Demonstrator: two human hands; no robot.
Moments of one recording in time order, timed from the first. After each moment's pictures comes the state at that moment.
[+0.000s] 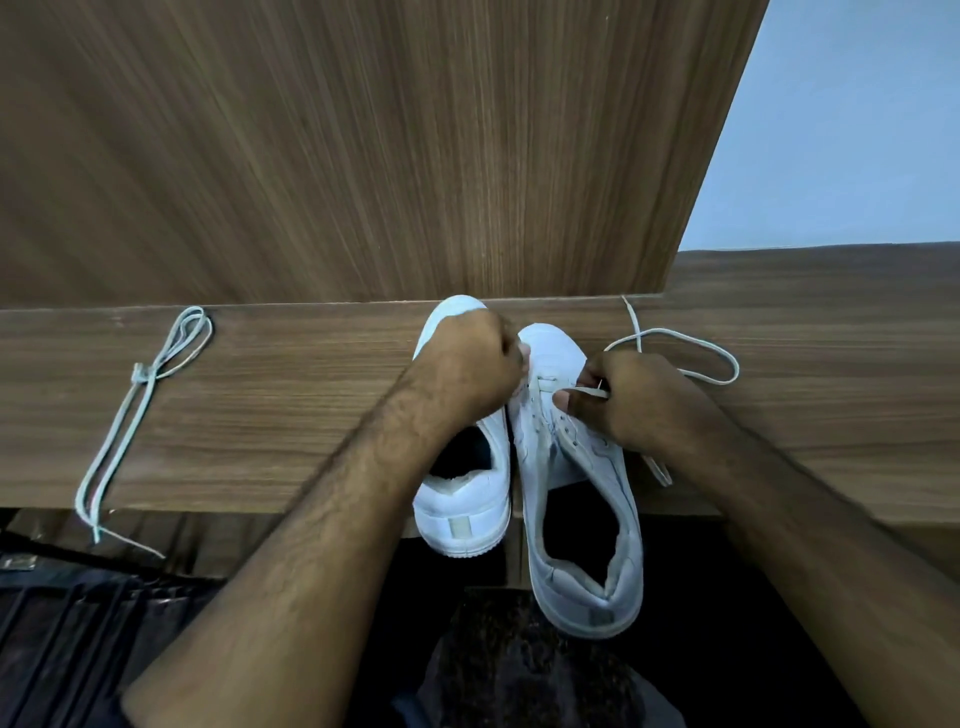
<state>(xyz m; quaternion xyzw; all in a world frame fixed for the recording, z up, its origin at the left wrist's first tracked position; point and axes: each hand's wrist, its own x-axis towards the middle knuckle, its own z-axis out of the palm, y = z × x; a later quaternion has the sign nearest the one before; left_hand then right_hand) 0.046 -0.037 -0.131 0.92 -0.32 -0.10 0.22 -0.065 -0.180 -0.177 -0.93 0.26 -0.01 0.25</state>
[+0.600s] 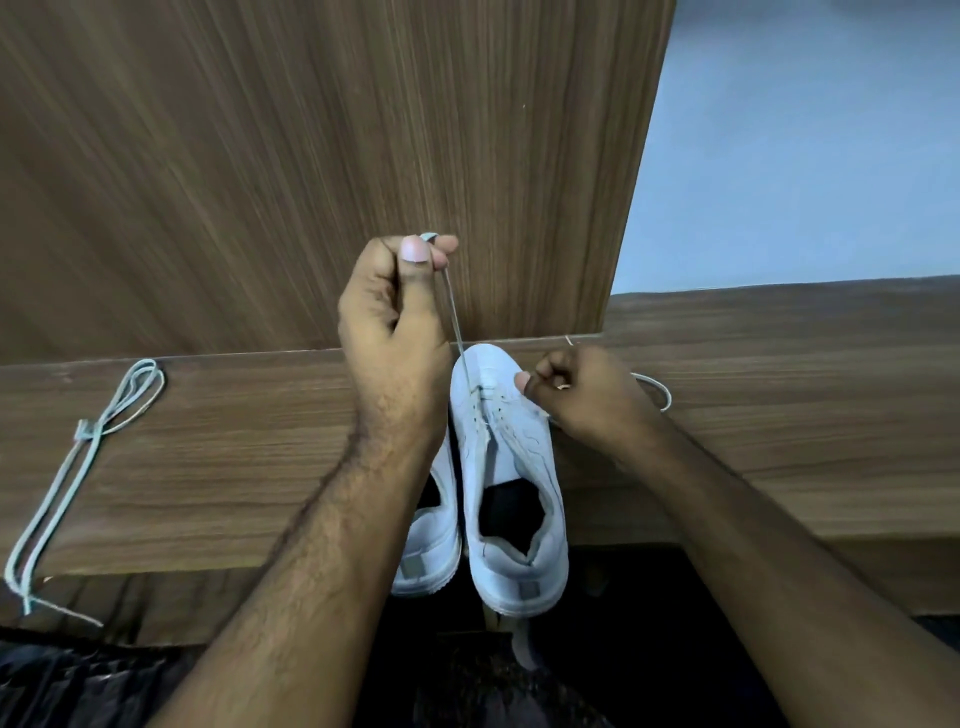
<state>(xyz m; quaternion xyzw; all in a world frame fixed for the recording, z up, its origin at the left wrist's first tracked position) 0.022 -0.058 -0.094 0.60 -0.26 0.11 0.75 -0.063 -0.197 -0.153 -0.87 0.25 -0.14 0.39</state>
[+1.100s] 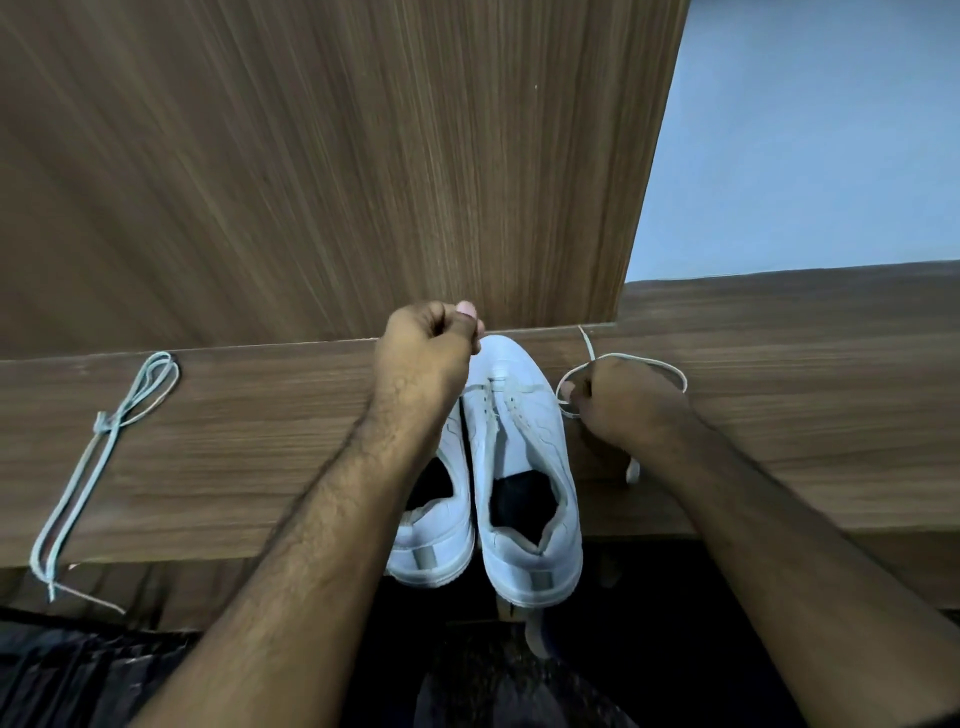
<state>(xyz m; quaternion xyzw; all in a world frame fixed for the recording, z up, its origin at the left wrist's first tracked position) 0.032 -0.053 -0.113 0.79 -0.17 -0.10 0.59 -0.067 -0.208 -0.160 -0.93 0.34 0.01 0.15</state>
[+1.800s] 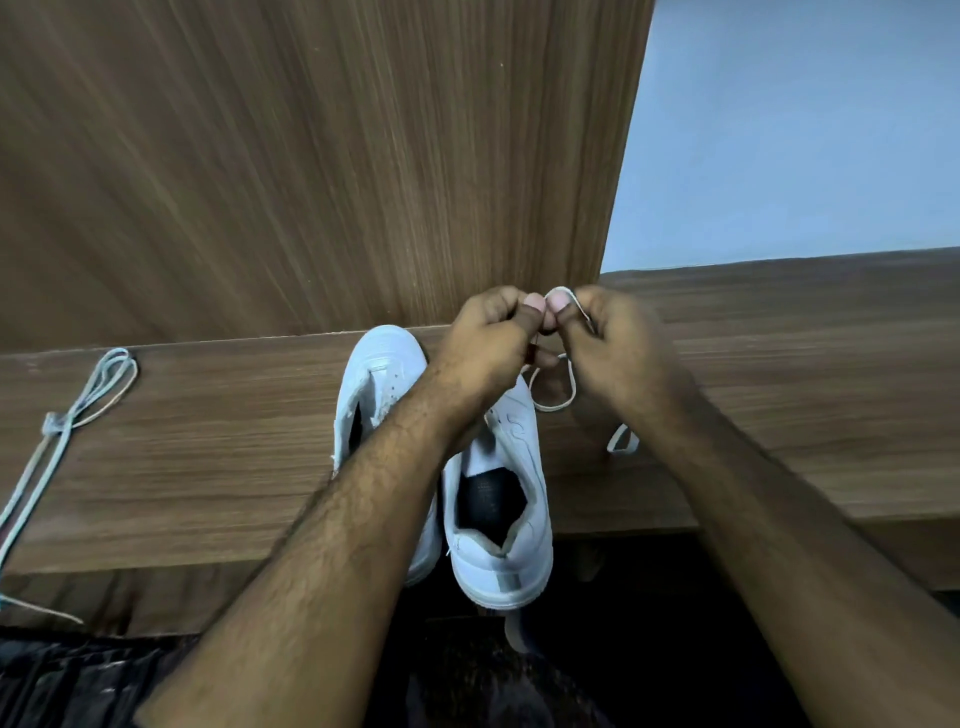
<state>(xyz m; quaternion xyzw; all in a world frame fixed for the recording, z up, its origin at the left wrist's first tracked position) 0.005 -0.103 -0.112 0.71 -0.26 -0.28 0.59 -0.073 -0.221 -0.142 -0.87 0.25 -0.26 0.34</state>
